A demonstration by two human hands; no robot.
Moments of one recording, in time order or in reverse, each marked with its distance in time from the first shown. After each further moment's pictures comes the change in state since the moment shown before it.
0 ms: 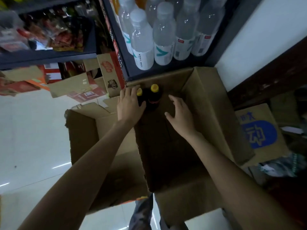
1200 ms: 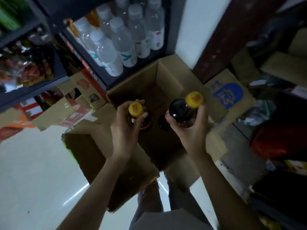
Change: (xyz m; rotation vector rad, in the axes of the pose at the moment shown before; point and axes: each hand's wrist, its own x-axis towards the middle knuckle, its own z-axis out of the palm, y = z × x) left_hand -0.107 0.048 -0.090 -0.713 0.019 0.403; right_hand -0.139 -0.086 -0.058 0.431 0.748 0.099
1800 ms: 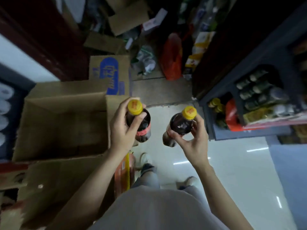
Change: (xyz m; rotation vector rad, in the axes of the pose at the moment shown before) left_hand -0.172 0.146 0.090 -0.378 -0.963 0.361; right_hand -0.325 -0.055 -0.168 -0.177 0.866 0.409
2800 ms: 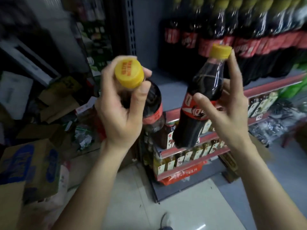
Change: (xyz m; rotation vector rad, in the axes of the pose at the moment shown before) left_hand 0.011 0.330 0.443 -0.321 0.039 0.962; right_hand 0.098 -0.017 -0.553 -0.146 0.408 -0.565
